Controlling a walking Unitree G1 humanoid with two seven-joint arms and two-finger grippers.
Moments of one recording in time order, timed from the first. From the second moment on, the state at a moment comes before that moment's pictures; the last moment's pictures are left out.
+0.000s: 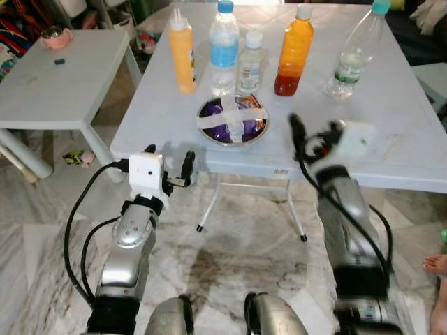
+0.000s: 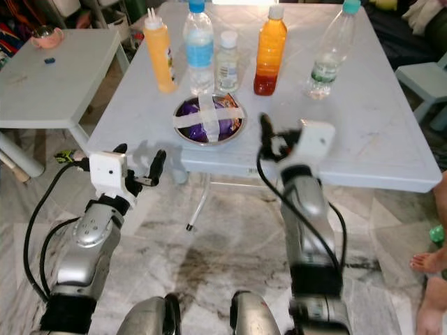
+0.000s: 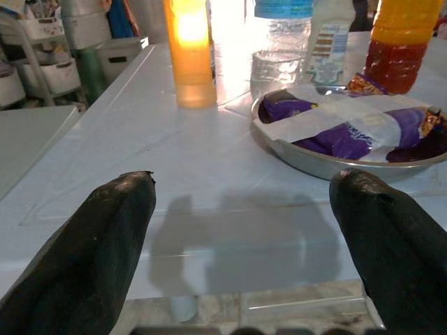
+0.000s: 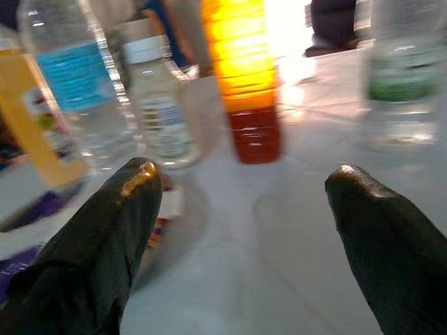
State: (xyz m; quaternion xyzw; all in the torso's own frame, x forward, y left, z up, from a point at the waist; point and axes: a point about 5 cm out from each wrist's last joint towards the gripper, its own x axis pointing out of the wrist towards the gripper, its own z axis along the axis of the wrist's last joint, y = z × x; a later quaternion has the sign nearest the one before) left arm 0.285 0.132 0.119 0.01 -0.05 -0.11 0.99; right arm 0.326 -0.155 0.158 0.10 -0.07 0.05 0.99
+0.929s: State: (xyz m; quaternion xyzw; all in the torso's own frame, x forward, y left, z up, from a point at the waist) left arm 0.279 0.132 0.123 0.01 -0.04 -0.11 0.99; right arm 0.329 -0.110 0.154 0.10 -0.07 0.08 0.99
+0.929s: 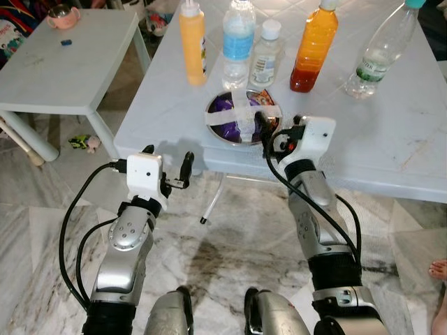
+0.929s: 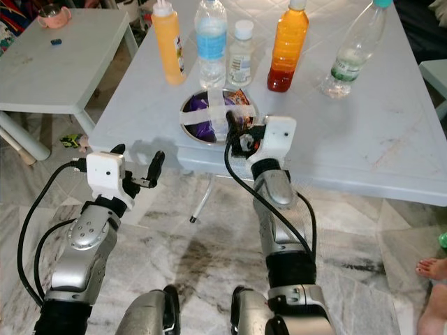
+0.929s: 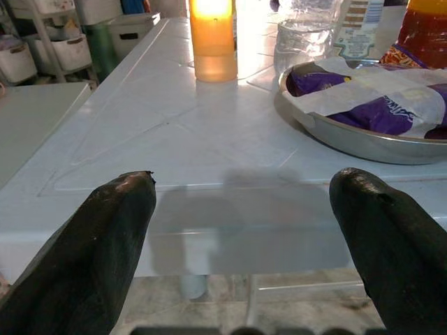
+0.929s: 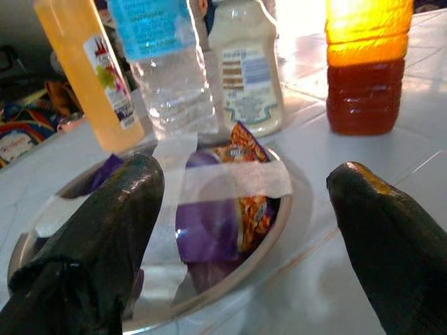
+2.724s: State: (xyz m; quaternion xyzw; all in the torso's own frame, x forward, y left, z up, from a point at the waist) left arm 0.280 0.126 0.126 0.01 -0.05 -0.12 0.99; right arm 0.346 -0.151 0.151 0.14 0.01 -0.06 0.99
